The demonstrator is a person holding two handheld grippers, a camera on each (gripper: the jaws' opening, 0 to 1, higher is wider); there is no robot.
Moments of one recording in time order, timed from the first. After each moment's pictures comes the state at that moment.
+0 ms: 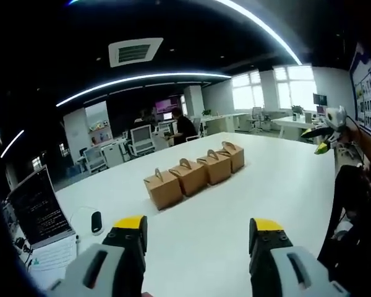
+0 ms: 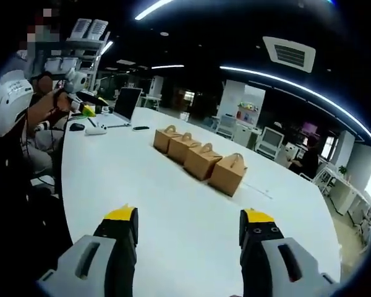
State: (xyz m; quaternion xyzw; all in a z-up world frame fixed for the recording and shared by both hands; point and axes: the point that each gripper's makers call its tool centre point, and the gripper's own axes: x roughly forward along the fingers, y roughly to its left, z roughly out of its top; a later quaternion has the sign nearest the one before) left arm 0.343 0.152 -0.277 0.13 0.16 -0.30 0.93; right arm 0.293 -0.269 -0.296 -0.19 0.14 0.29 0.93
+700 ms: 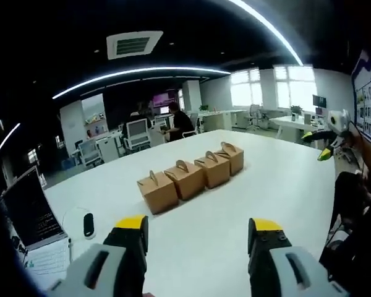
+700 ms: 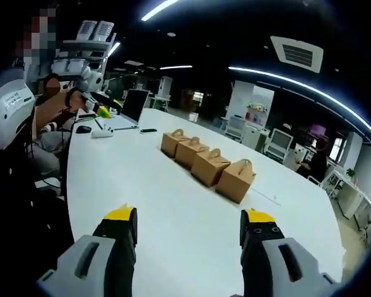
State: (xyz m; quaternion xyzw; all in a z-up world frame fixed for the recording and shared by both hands) left arm 0.380 0.132 -0.269 0.11 0.19 -0.31 0.93; right arm 0.302 -0.255 -0.287 -0.19 0.14 0.32 0.92
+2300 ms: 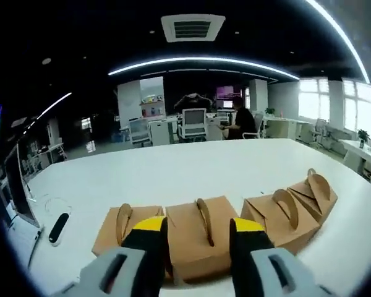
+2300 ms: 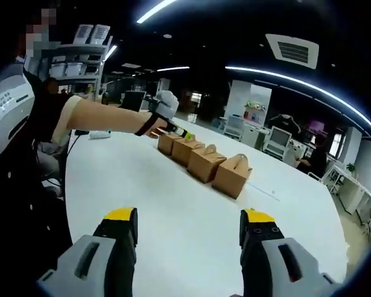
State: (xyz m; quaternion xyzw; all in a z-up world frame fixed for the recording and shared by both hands) left arm 0.624 0.002 -0.337 0.05 0.20 -0.07 0.98; right arm 0.307 -0.277 -0.295 -0.17 0.14 0.31 0.92
